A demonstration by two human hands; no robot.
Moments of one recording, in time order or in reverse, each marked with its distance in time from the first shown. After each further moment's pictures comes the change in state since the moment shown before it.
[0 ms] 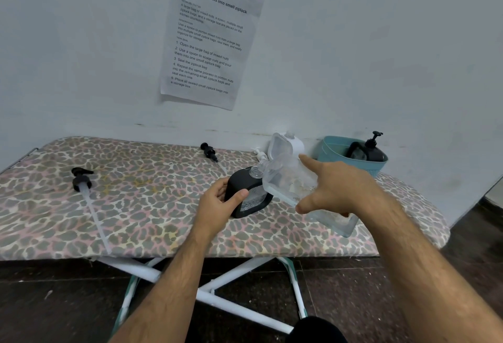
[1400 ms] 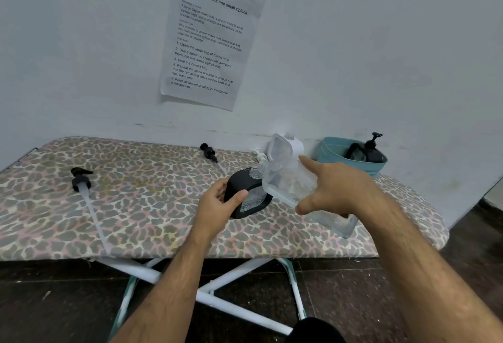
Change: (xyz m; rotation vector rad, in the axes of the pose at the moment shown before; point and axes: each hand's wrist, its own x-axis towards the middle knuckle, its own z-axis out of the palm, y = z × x) left_hand 0.002 -0.004 0.000 0.017 0.009 0.022; right_hand -0.001 -0.001 -0.001 -0.014 0.004 -0.006
